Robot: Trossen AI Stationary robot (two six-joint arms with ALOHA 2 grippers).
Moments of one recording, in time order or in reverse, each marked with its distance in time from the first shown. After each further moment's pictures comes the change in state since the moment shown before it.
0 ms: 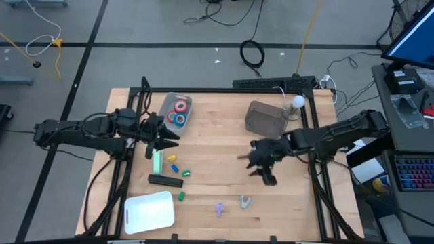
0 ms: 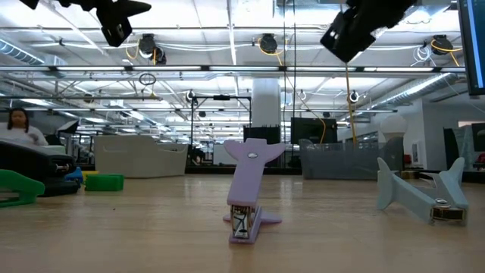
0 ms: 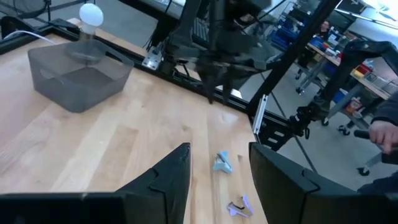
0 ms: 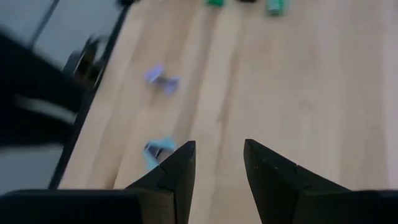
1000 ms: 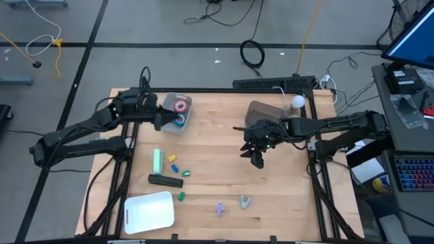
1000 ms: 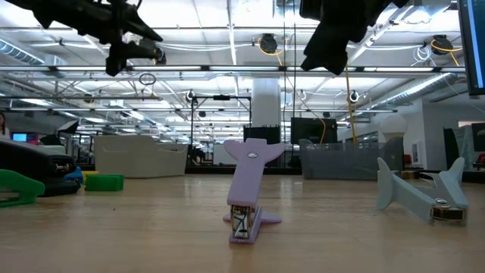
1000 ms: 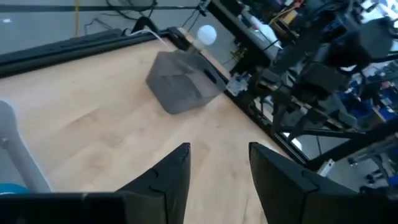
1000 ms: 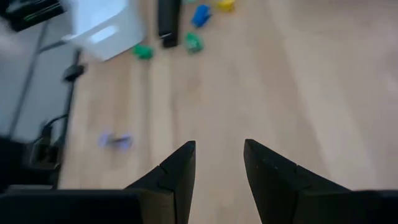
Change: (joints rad) left arm 0.466 0.027 0.000 -0.075 0.136 -0.143; right arm -0.198 0.000 0.000 0.074 0.017 0.192
